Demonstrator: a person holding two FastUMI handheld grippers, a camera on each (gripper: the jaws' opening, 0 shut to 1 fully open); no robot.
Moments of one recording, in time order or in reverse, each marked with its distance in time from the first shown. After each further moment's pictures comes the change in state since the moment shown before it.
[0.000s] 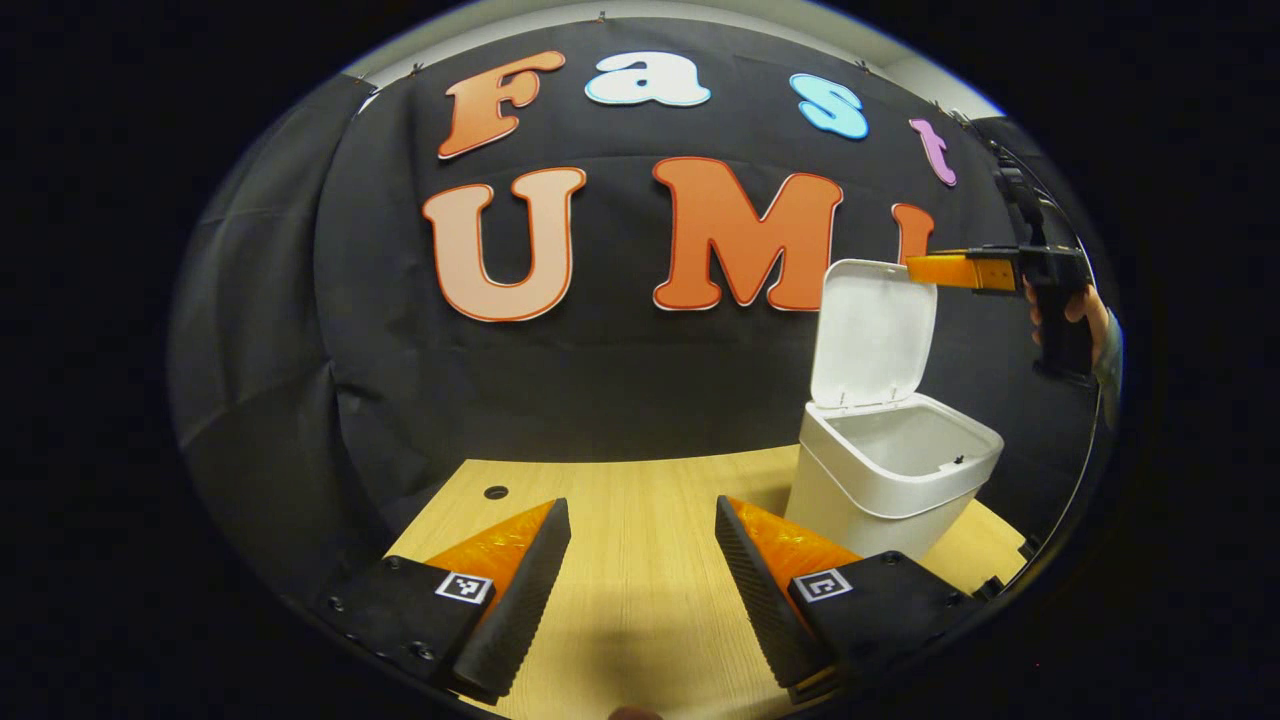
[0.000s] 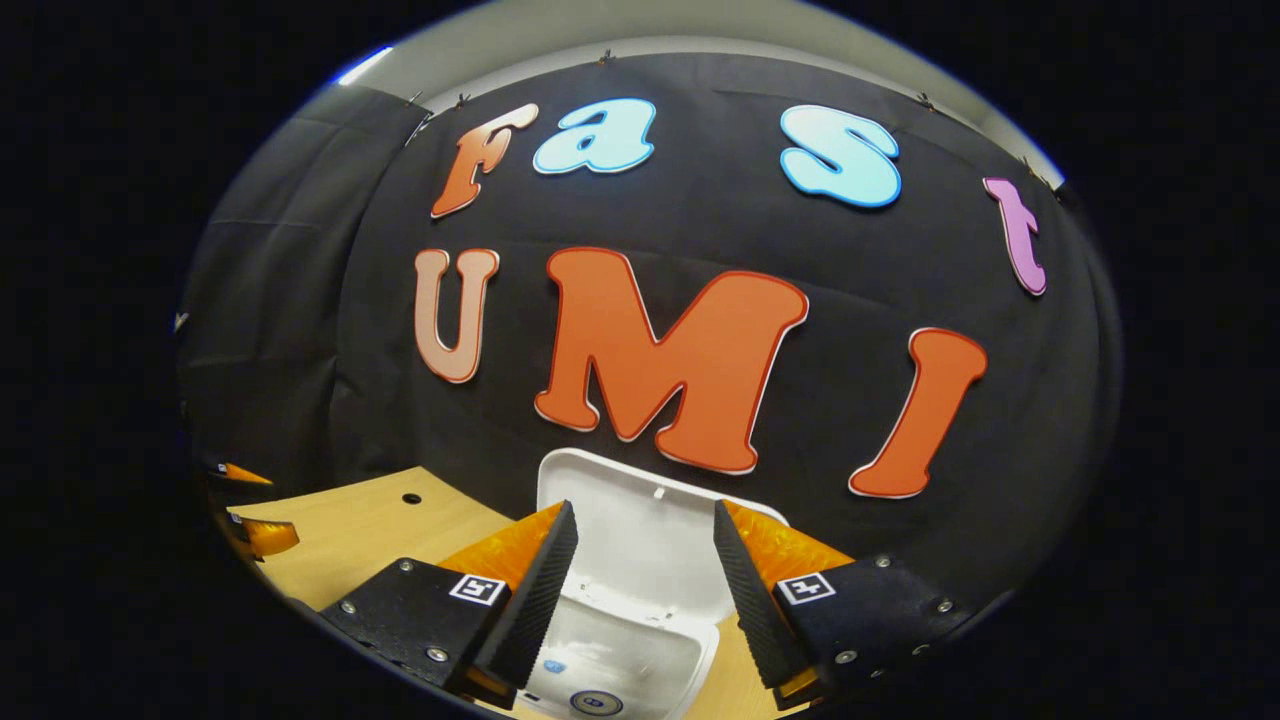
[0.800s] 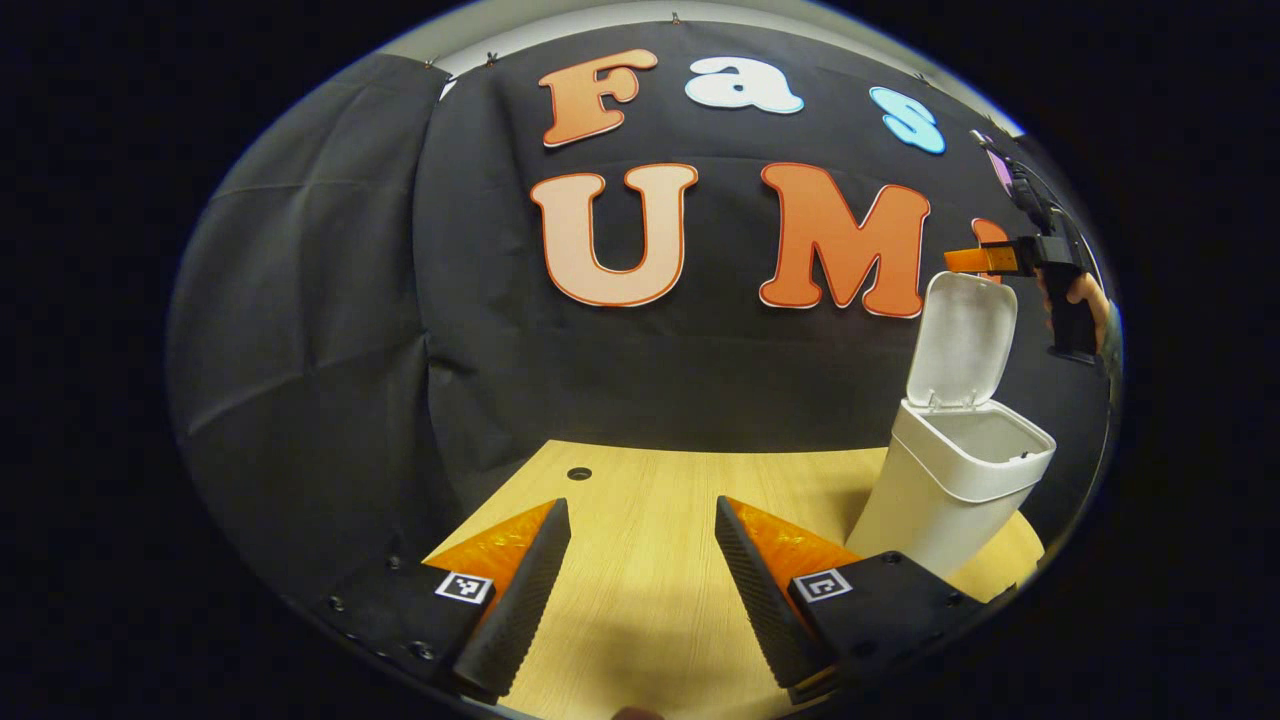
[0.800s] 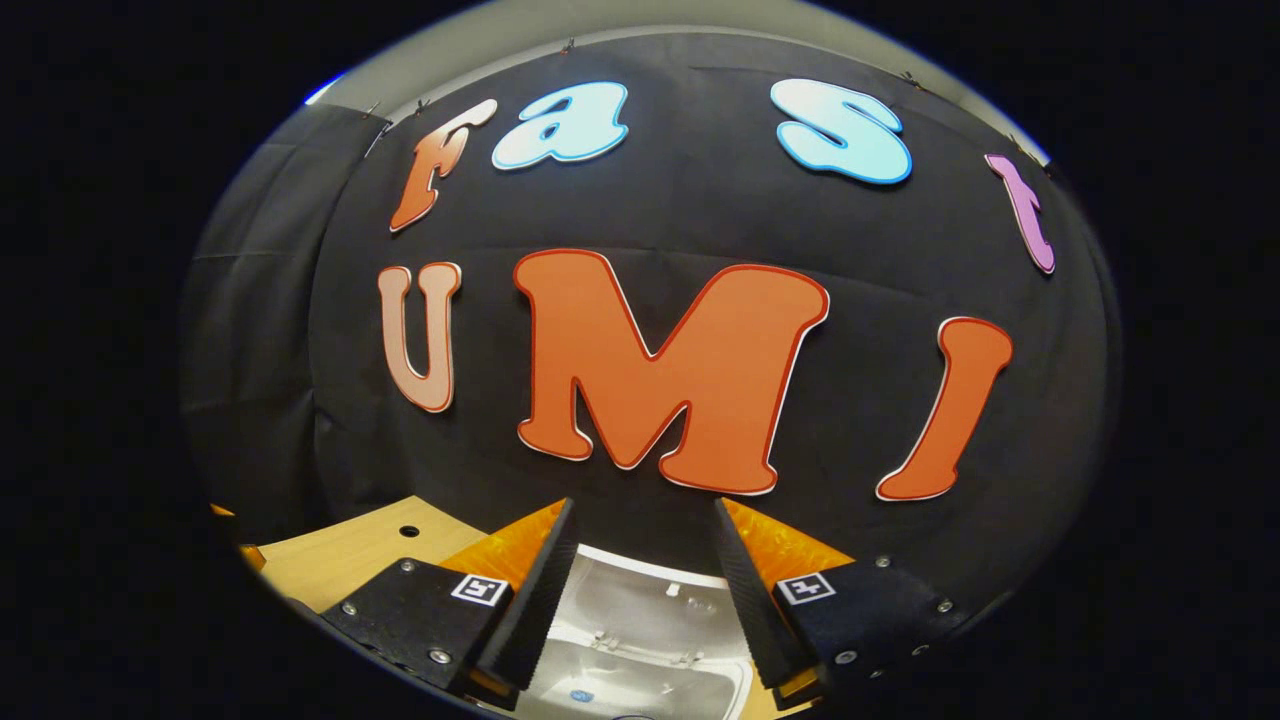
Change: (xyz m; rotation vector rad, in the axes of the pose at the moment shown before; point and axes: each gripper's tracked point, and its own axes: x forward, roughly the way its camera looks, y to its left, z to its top) left arm -0.033 0.080 -0.019 -0.056 0.007 0.192; right arm 0.050 0.017 0.005 0.092 0.054 -0.004
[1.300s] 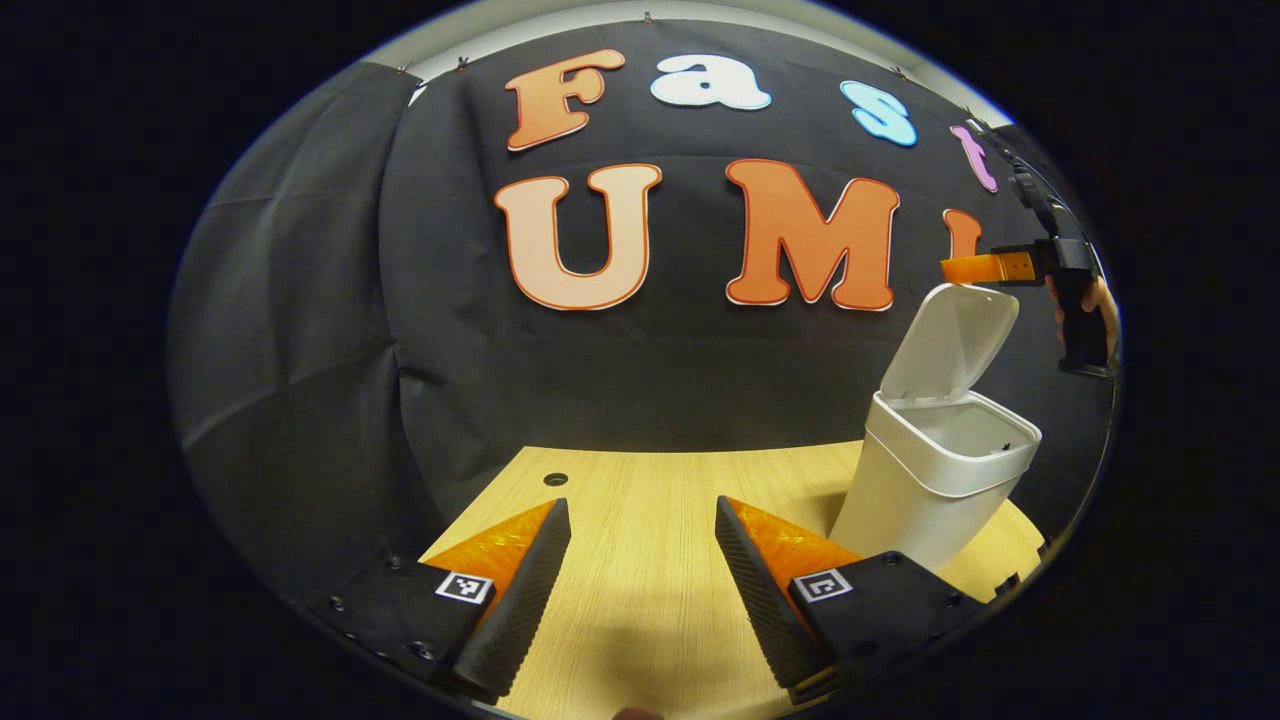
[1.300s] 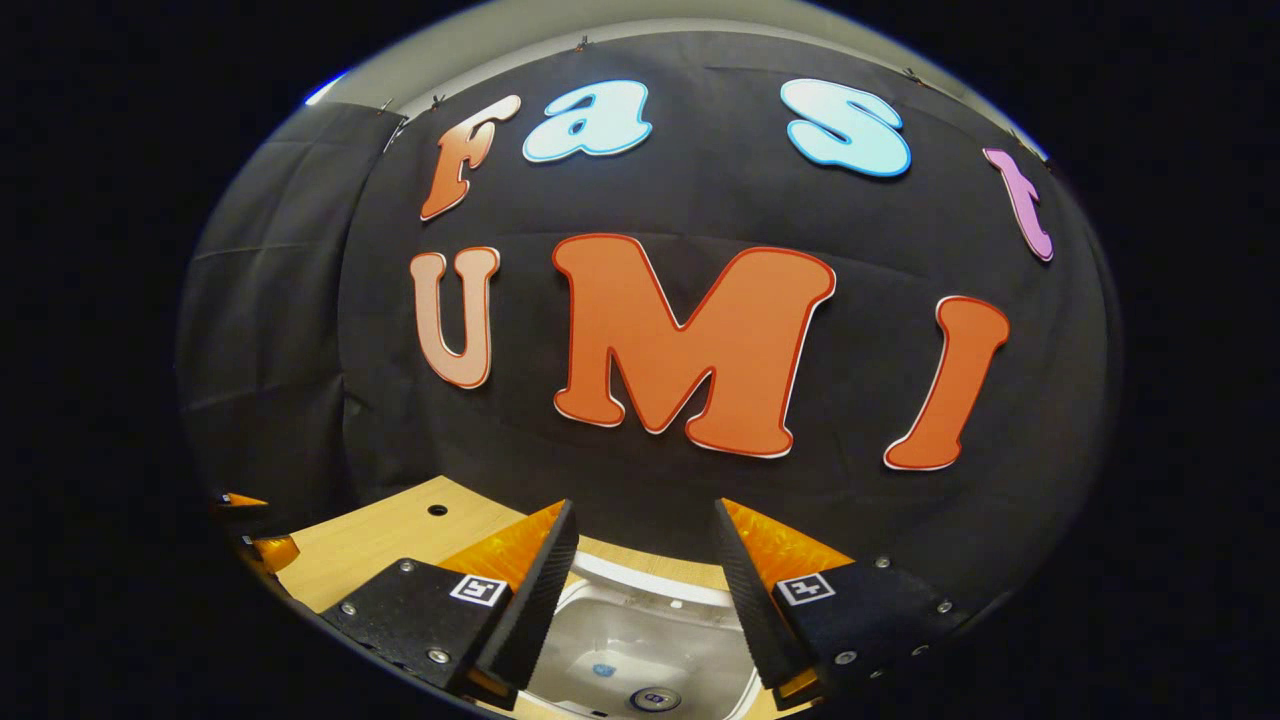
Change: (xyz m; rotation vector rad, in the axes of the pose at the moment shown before) left arm 0.004 -0.028 0.003 0.039 -0.005 -0.083; right arm -0.052 0.026 -0.034 0.011 0.079 0.057
